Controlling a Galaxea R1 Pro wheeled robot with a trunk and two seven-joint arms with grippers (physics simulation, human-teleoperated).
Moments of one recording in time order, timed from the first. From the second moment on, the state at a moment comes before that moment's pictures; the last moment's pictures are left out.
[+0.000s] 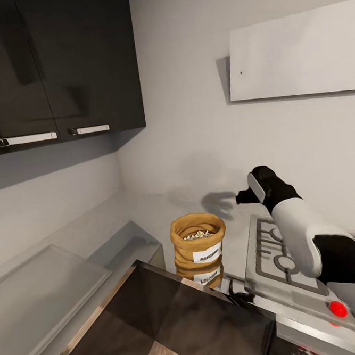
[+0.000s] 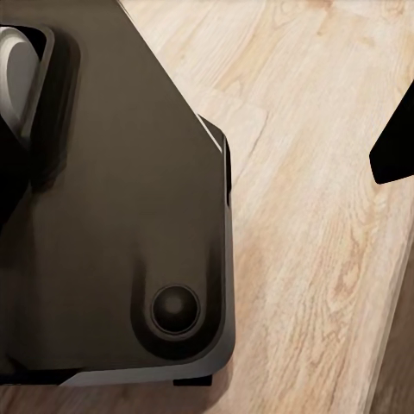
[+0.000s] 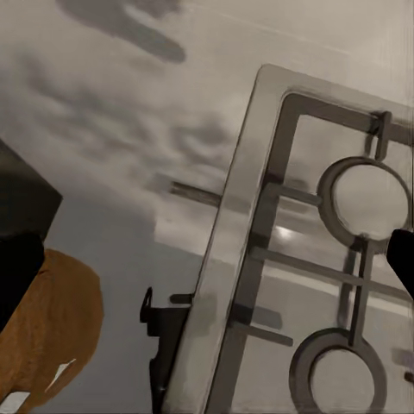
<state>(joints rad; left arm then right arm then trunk) -0.03 0.04 0.00 -0.06 0.00 0.06 0.00 -1.30 -0.02 -0.07 -0.47 -0.04 1.02 -0.24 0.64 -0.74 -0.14</state>
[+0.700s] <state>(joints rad) -0.03 0.04 0.00 -0.06 0.00 0.06 0.00 -1.31 -0.02 -0.09 -0.43 -0.04 1.02 -0.24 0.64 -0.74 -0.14</state>
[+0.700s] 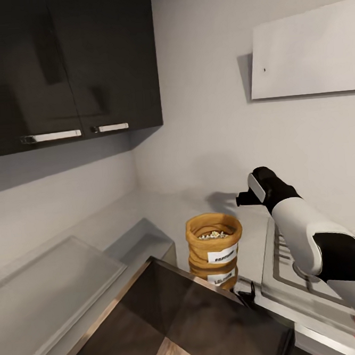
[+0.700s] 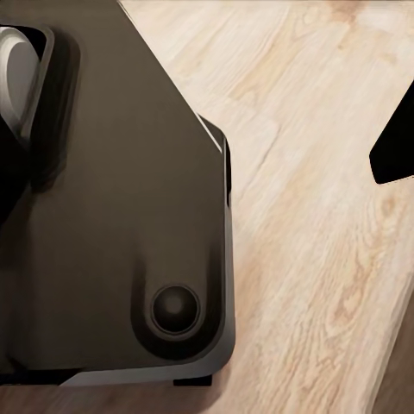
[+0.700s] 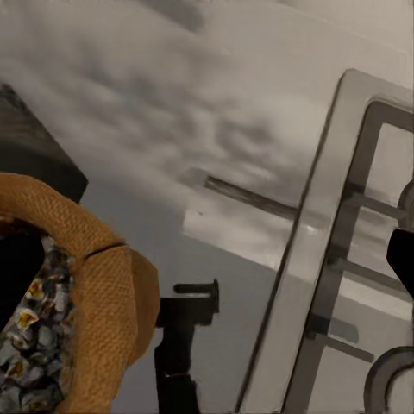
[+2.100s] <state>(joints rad) -0.03 0.03 0.01 -0.06 0.00 0.06 0.00 -1.31 -0.02 -0.16 -0.35 -0.04 1.02 -0.24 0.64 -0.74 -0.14</state>
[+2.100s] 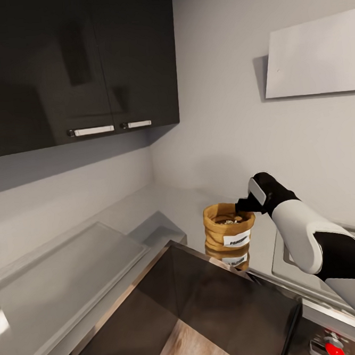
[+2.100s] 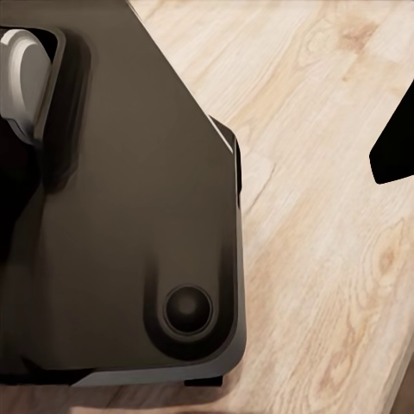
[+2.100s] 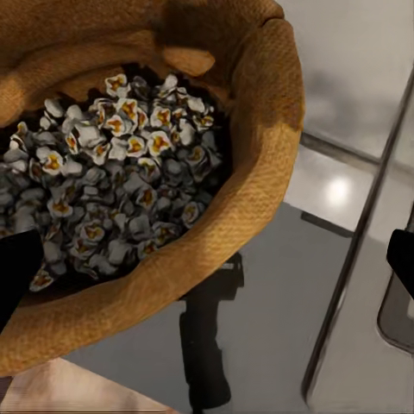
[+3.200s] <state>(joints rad) -0.03 0.03 0.01 -0.06 0.00 0.06 0.00 -1.31 0.05 -0.56 -0.30 -0.14 0.79 -0.81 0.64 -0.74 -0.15</state>
